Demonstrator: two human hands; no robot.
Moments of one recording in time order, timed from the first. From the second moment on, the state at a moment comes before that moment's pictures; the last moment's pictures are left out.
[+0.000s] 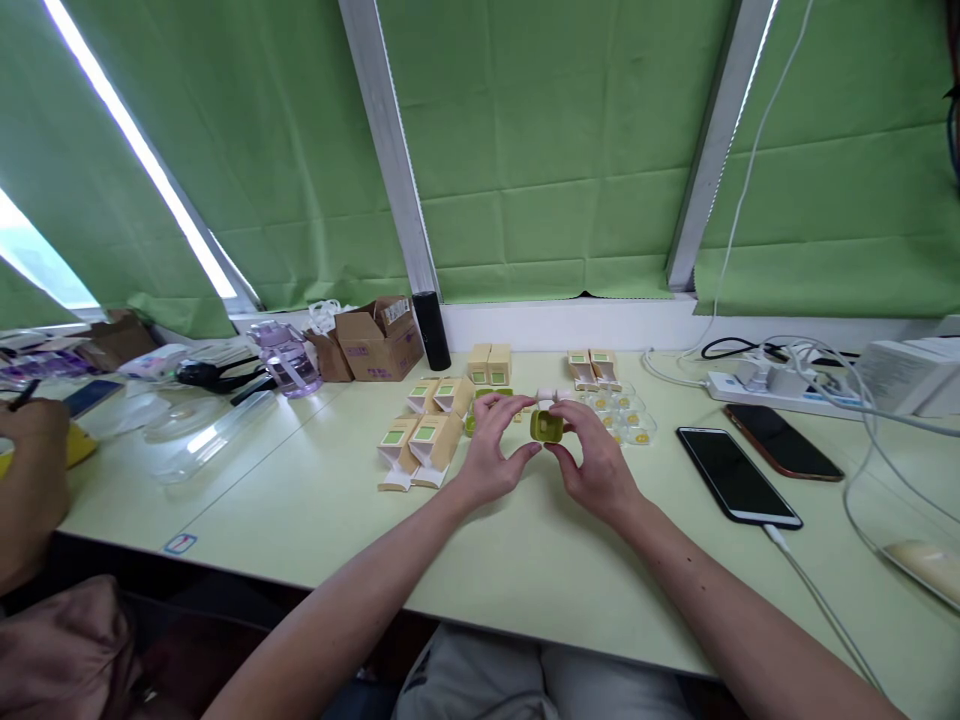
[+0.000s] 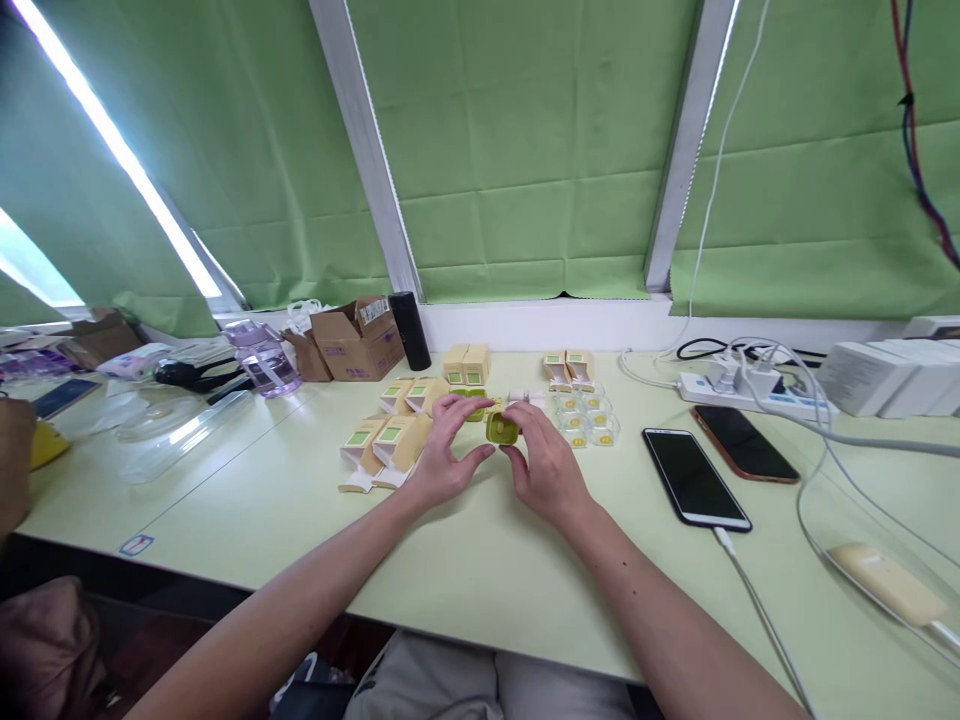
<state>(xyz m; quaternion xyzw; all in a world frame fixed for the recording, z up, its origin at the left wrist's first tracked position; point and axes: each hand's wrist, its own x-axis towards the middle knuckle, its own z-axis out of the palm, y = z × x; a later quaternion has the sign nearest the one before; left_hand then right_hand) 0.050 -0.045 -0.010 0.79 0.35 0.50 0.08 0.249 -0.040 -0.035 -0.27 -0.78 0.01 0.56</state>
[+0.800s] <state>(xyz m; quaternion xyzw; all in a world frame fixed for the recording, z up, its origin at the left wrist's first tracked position) 0.050 -0.040 -0.013 0.79 0.33 0.52 0.03 0.246 -0.042 -0.030 -0.27 -0.81 -0.08 0.51</state>
